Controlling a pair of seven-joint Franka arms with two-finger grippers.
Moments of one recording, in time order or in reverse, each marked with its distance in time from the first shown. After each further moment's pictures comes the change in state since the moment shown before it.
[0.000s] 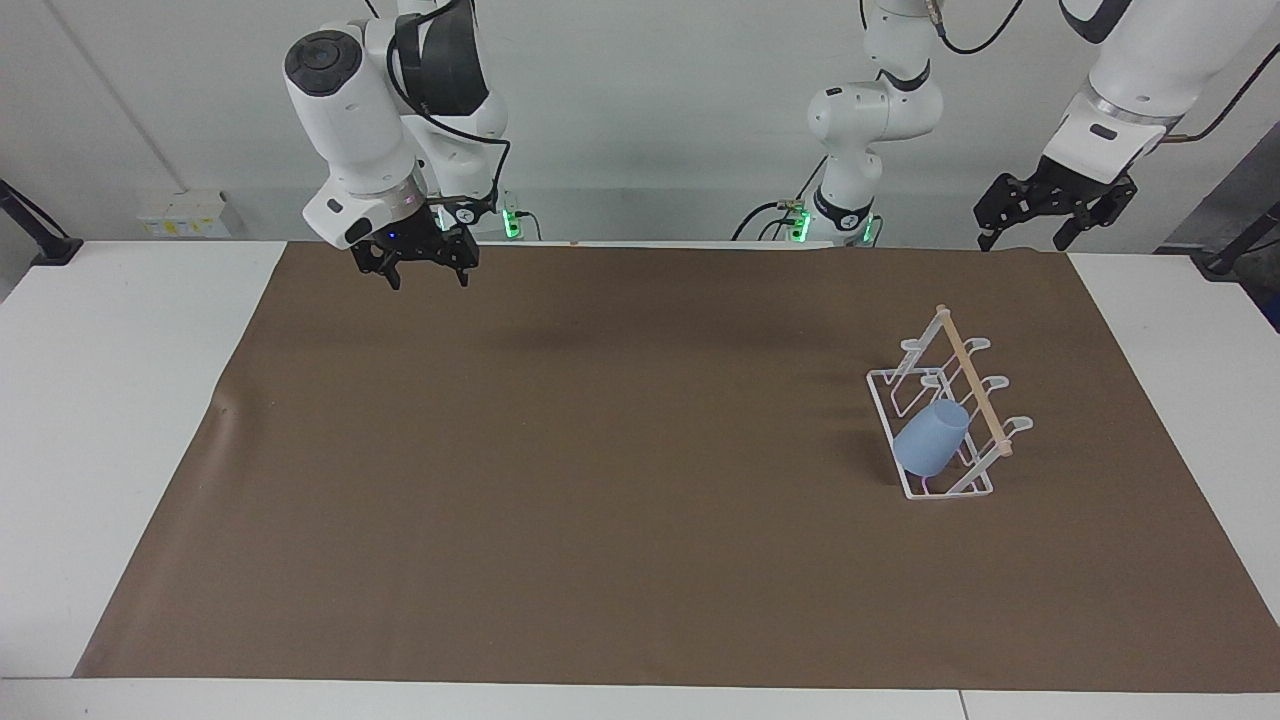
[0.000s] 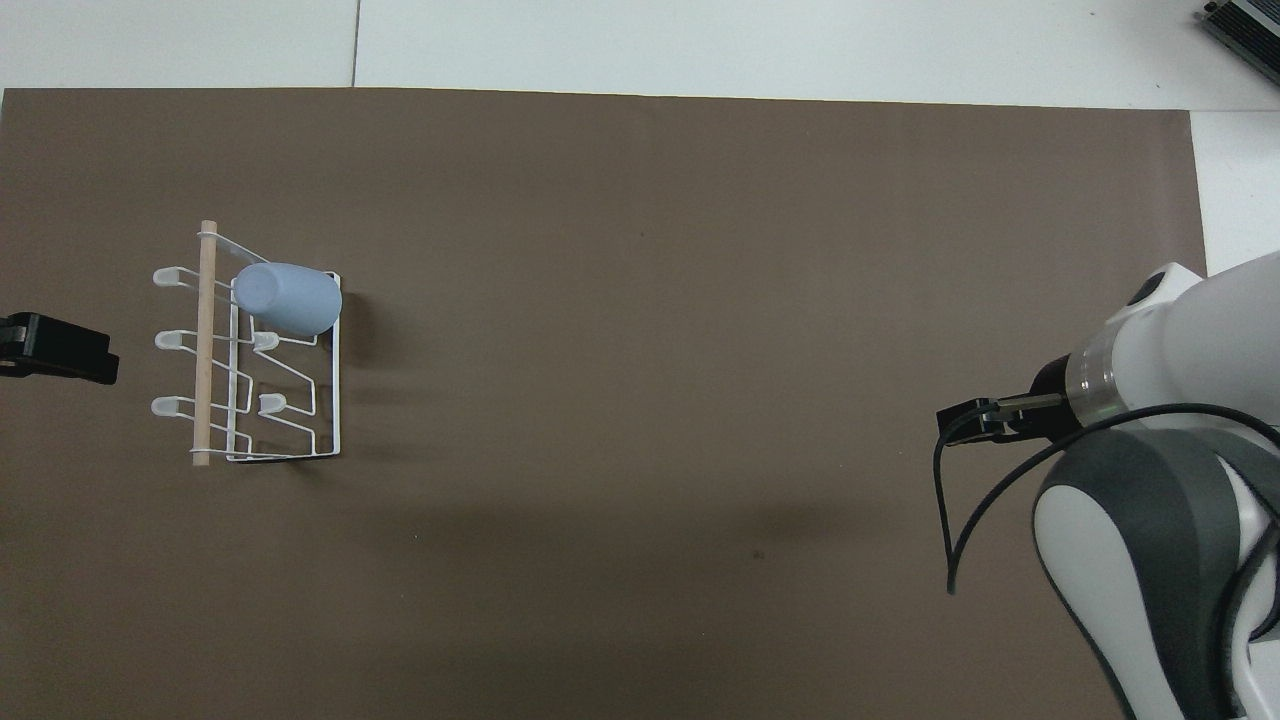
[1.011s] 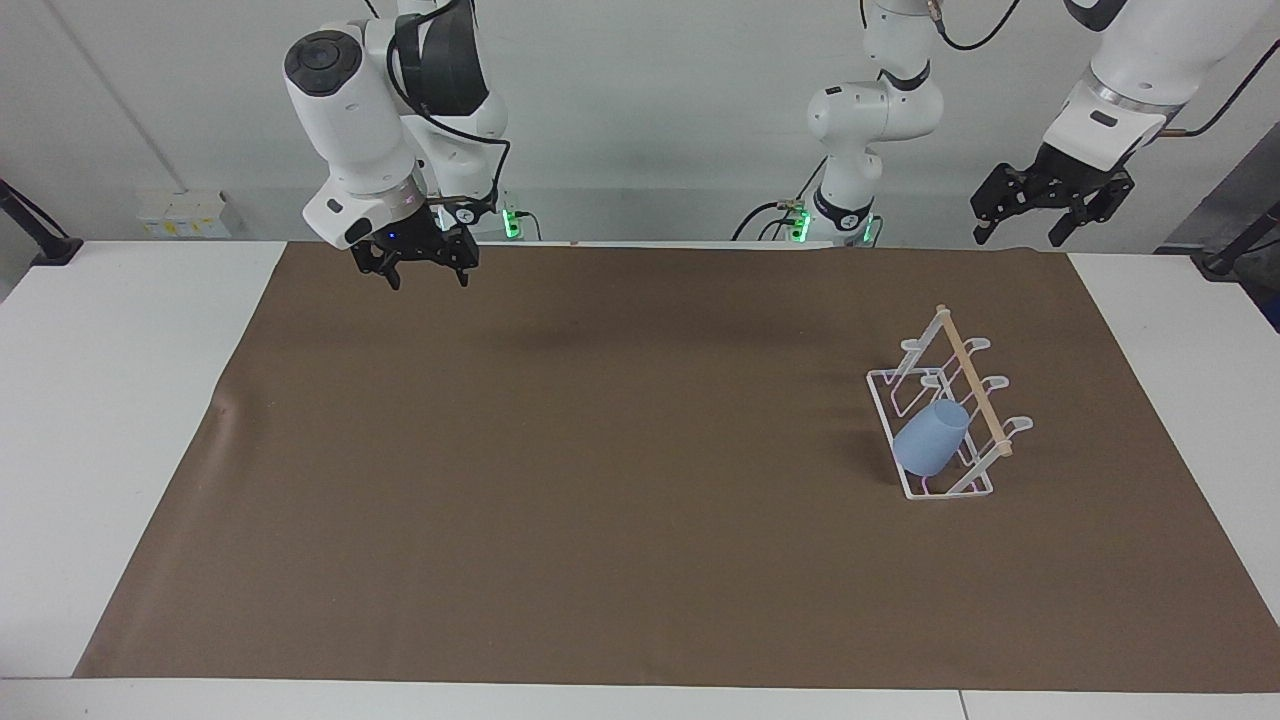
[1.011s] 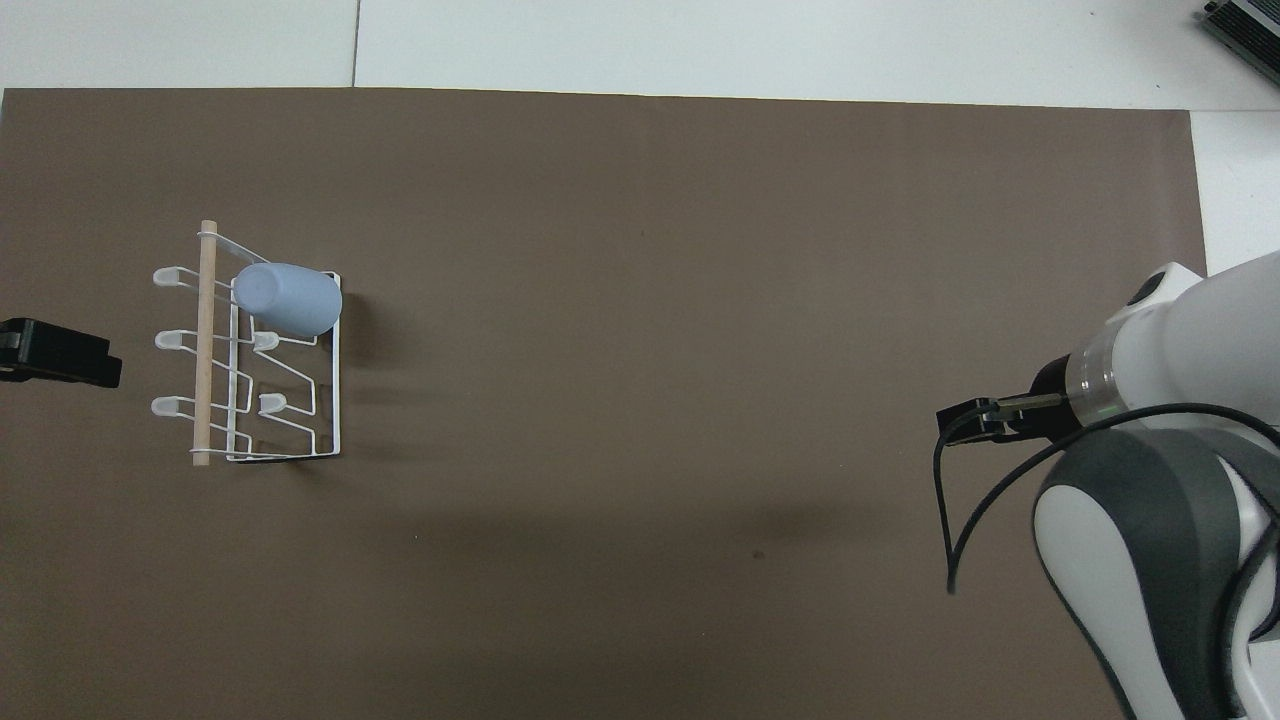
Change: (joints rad) left arm -0.011 -0.016 0.012 -0.004 -0.033 0.003 0.012; right arm 0.000 0.000 0.000 0.000 0.000 0.000 0.000
